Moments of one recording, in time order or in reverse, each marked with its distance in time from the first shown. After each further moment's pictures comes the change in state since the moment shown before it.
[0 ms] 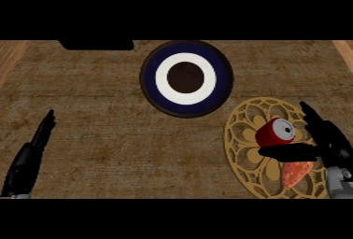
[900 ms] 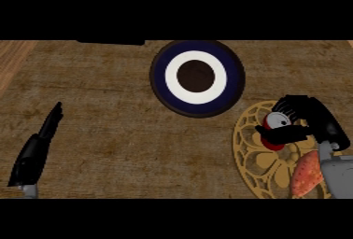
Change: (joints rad) left arm -0.059 -0.048 0.028 -0.002 -0.052 -0.064 0.007; right arm -0.153 -0.022 -0.015 0.221 0.089 0.198 -0.340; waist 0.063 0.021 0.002
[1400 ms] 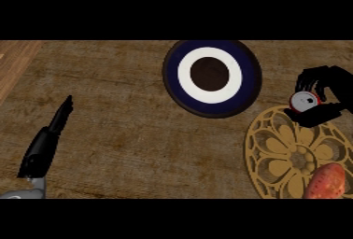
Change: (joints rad) left arm -0.046 -0.011 -0.039 -0.007 -0.011 -0.018 -0.010; right arm -0.194 -0.237 0.003 0.230 0.052 0.164 -0.473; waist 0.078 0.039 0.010
